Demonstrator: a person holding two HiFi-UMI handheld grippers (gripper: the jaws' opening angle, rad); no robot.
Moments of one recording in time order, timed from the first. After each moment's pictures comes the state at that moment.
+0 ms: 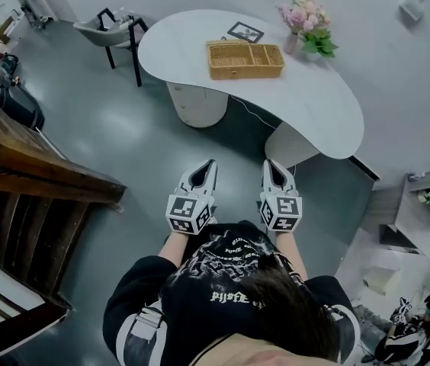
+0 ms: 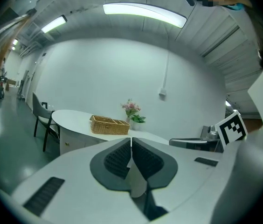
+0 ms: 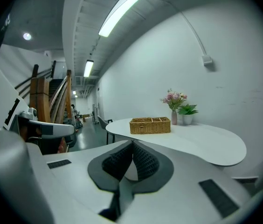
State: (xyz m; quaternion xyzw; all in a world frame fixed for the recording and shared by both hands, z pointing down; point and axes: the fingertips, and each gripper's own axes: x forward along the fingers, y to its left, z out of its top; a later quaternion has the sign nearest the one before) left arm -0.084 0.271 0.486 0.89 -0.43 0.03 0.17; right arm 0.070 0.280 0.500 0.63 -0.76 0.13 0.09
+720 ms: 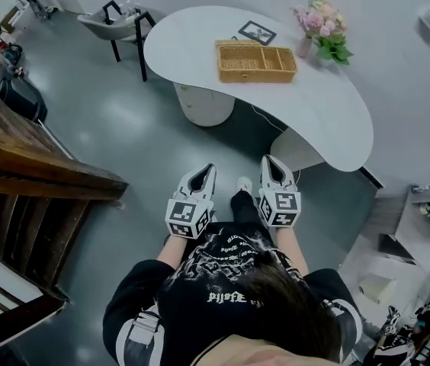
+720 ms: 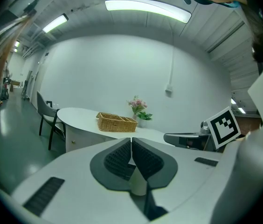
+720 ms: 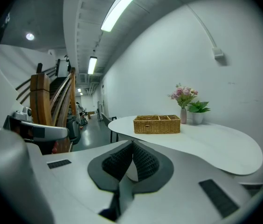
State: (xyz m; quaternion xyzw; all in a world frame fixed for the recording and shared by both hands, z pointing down) left arm -0.100 0.234 0.506 0.87 -0.45 0.05 0.17; right arm 0.054 0.213 0.519 0.60 -0.78 0.13 0.11
